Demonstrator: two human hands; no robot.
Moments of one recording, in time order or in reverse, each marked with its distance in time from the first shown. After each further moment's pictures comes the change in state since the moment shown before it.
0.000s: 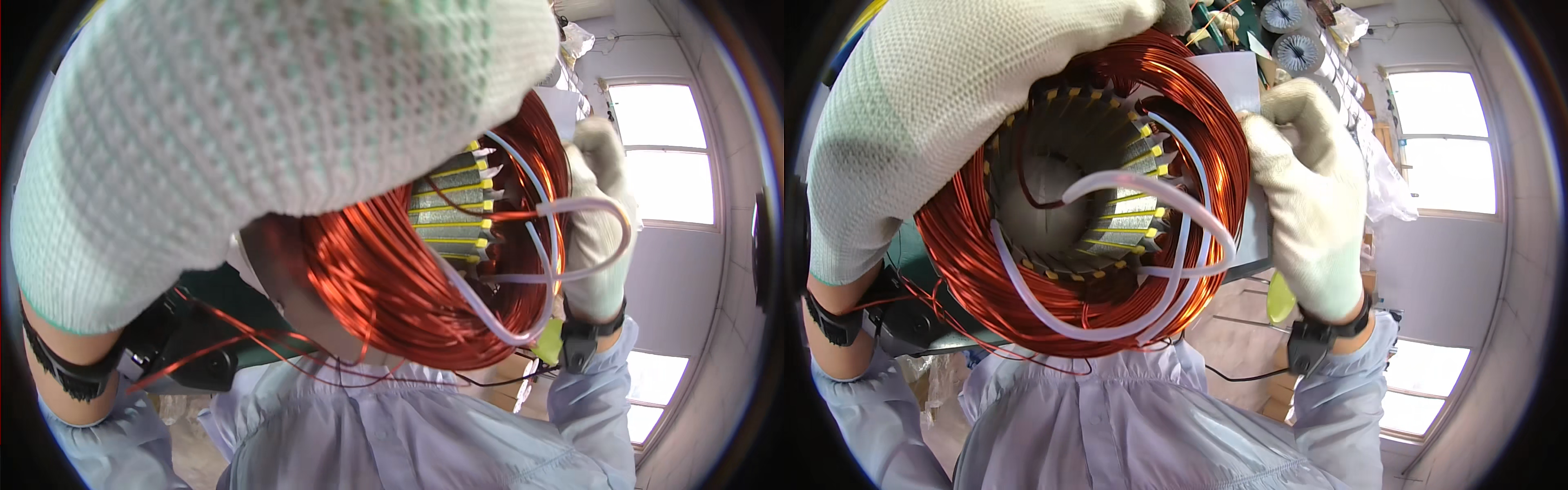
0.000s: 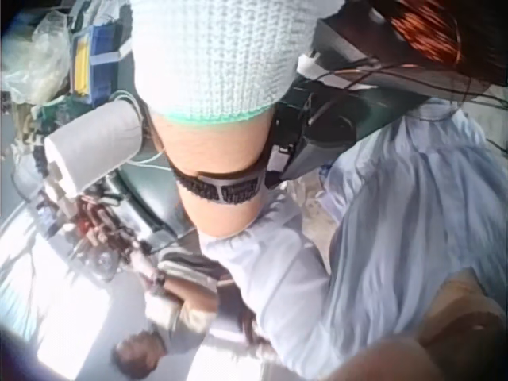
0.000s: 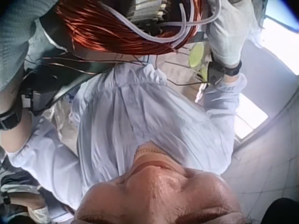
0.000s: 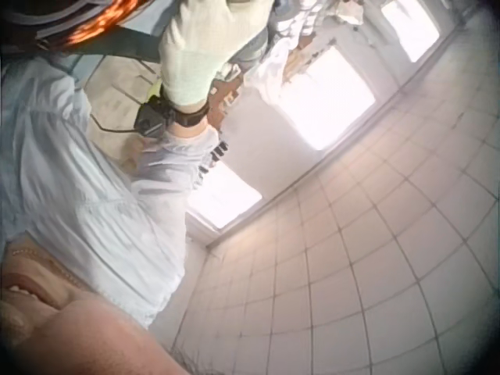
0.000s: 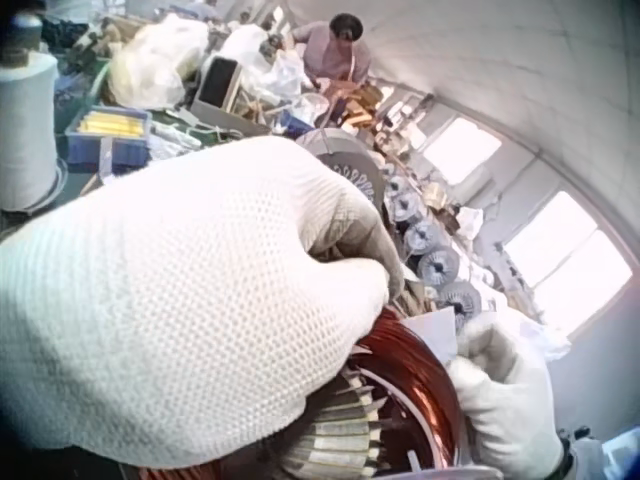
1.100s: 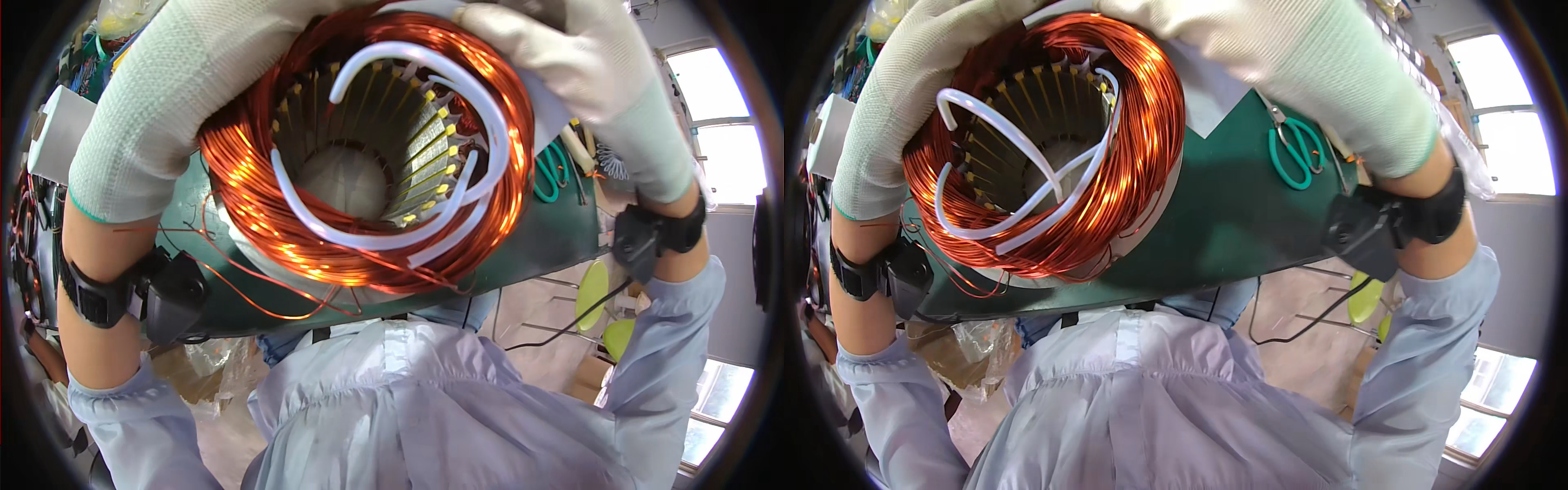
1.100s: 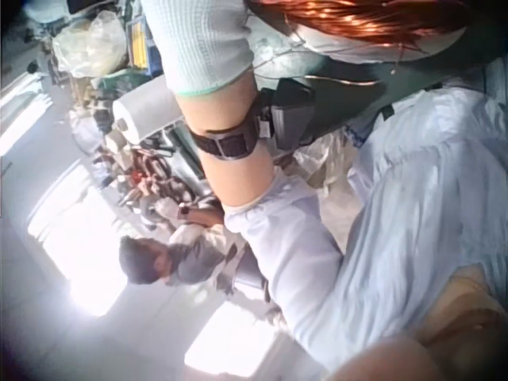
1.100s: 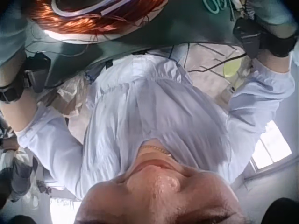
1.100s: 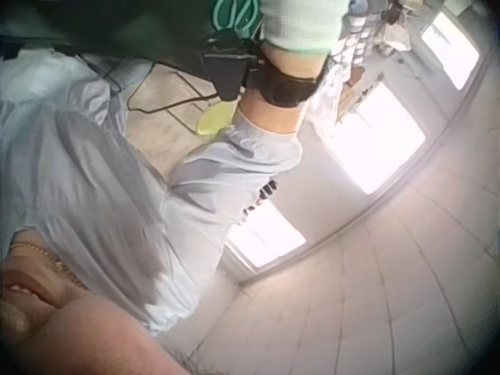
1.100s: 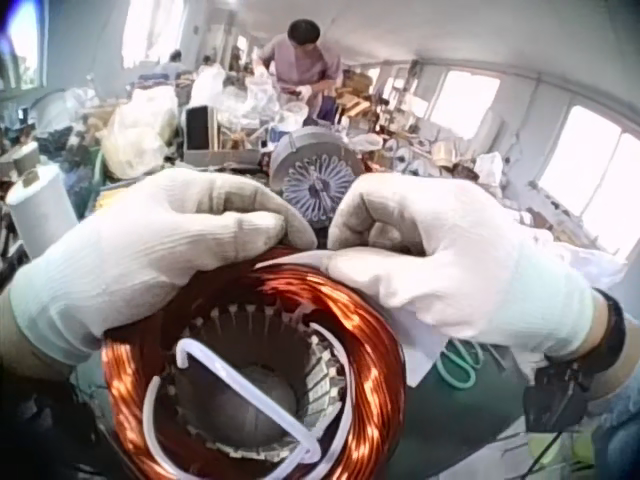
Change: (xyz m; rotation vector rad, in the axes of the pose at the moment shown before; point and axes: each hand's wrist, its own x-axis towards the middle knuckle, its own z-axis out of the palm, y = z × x) left_hand 0.038 0.029 0.032 -0.309 0.052 -0.257; right_hand 0.069 -0.009 -0.006 -0.230 -0.347 -0.376
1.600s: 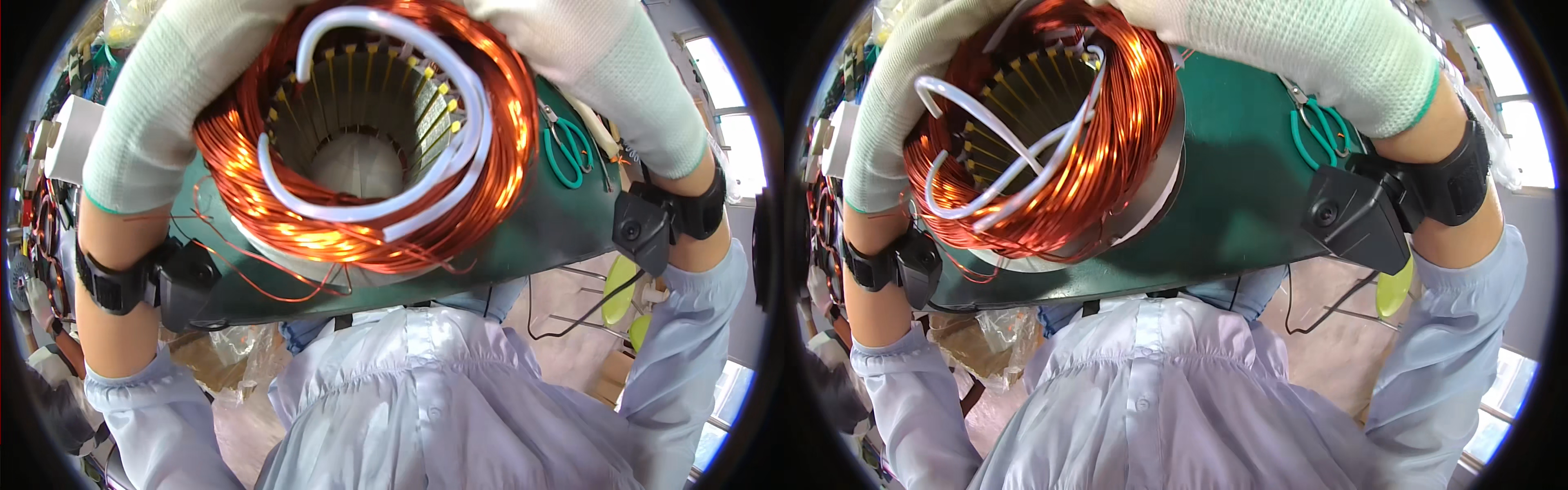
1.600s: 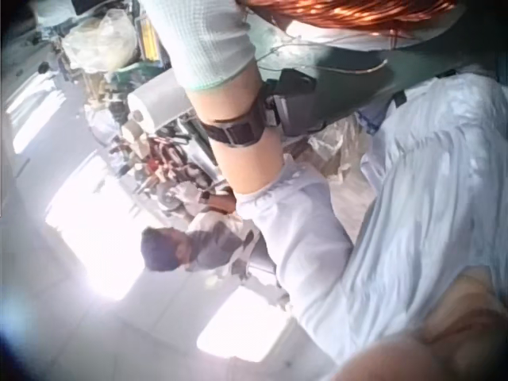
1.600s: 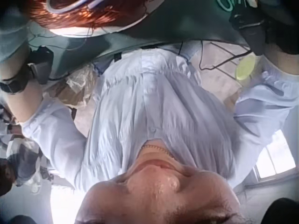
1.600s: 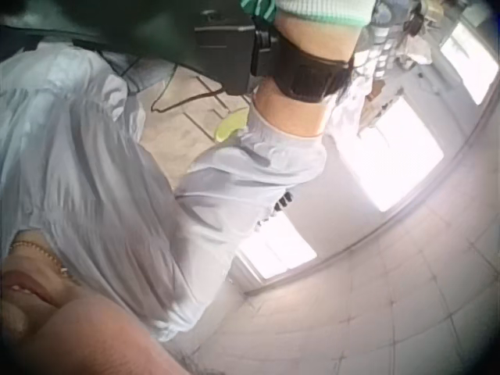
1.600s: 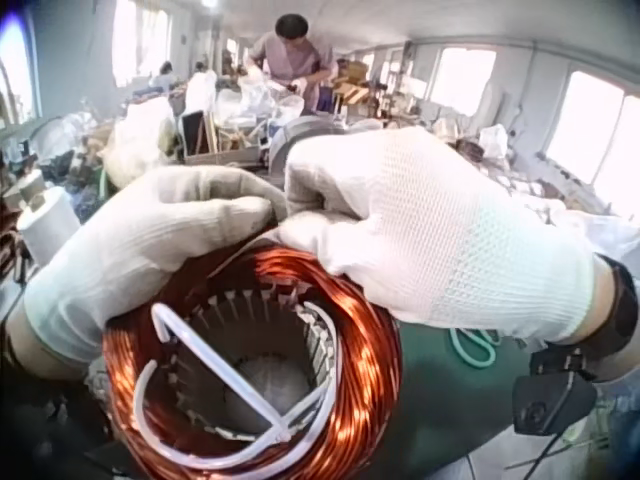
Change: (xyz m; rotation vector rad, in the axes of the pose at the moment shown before) left_hand -0.014 0.009 -0.003 -0.025 -0.012 0.081; right_hand 0.004 -0.017 0.008 -0.423 0.113 -0.387
